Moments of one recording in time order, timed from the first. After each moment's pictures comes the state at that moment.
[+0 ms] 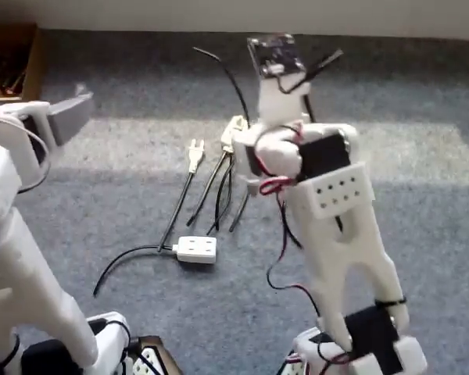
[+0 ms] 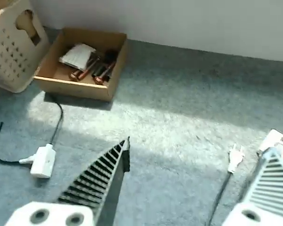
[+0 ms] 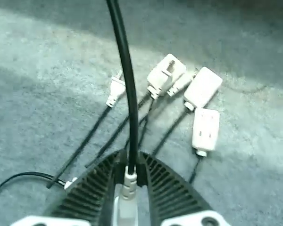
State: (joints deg) left arm -21.2 -26.9 -26.9 98.2 0.0; right arm -30.3 -10.5 -13.0 83.1 -3.9
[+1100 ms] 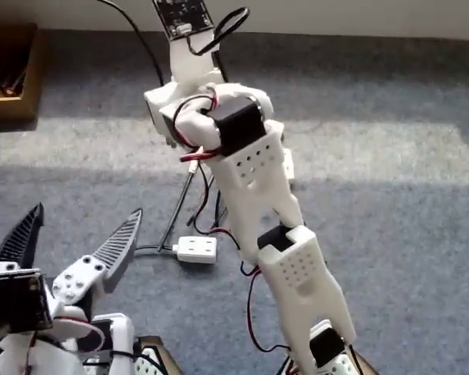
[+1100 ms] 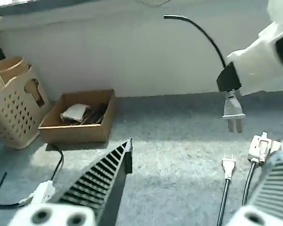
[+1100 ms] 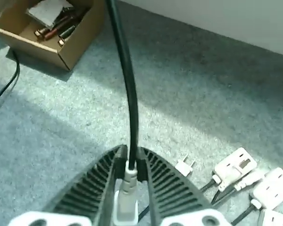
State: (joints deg) left arm -16.2 -89.5 29.6 83.4 -4.9; right arm -40.4 41.4 -94.3 98.4 -7.9
